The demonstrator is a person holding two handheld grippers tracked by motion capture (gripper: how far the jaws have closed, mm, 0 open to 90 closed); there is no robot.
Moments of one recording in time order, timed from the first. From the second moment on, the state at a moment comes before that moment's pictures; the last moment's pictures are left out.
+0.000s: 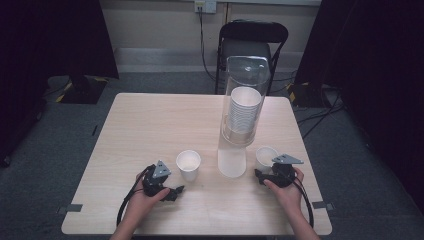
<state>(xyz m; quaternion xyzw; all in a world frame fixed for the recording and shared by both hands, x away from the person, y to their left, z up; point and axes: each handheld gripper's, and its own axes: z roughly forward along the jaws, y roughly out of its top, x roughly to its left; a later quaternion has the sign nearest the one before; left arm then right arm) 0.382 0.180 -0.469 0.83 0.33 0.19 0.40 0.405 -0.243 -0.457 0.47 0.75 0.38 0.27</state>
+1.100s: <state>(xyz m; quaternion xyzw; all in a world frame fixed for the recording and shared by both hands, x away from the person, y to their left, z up) 0.382 0.179 -0.469 0.83 0.33 0.19 0.40 0.353 -0.289 -0.449 0.44 0.78 0.38 0.23</state>
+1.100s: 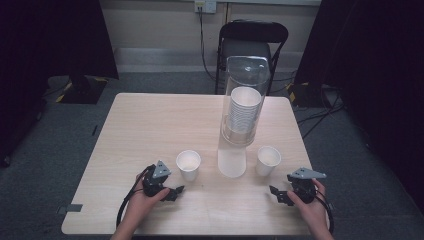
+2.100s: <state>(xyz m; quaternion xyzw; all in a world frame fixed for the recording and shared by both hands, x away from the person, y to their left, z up) 0.382 0.180 -0.469 0.83 0.33 0.19 0.40 0.323 -0.307 -0.456 0.42 0.80 0.38 0.22</state>
